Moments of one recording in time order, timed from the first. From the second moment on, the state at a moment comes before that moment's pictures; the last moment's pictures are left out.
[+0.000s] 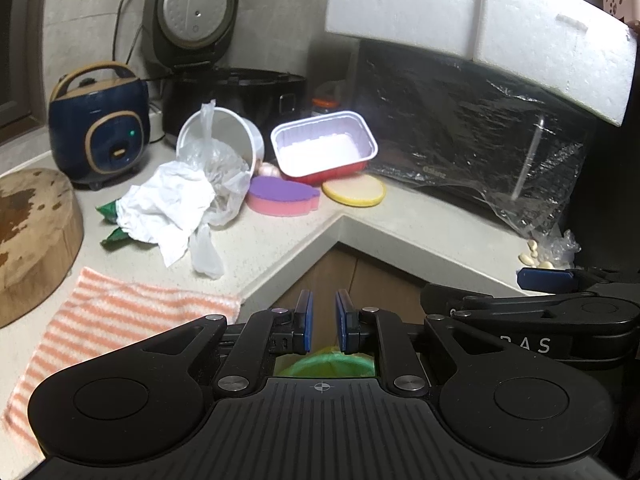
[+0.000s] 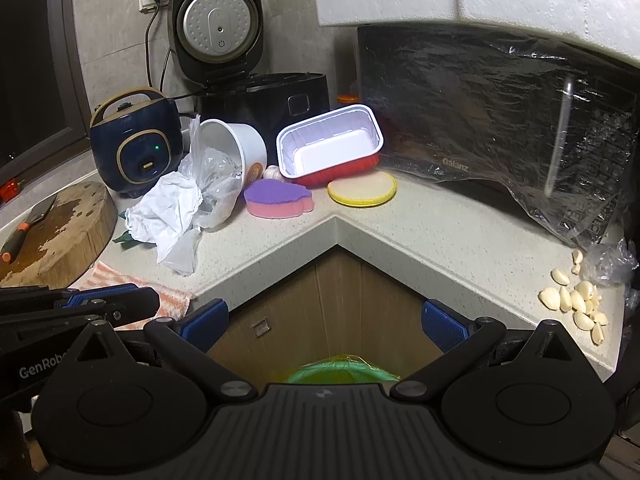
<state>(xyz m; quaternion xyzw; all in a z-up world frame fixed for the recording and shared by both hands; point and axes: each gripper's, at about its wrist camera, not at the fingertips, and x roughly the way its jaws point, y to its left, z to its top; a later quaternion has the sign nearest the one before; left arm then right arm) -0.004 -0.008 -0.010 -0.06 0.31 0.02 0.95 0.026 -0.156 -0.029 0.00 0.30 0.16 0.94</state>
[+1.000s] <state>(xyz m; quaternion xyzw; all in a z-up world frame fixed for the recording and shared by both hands) -0.007 -0.011 -0.010 -0.06 0.31 0.02 0.95 0.026 -0.164 -0.031 0.01 0.31 0.15 0.94</state>
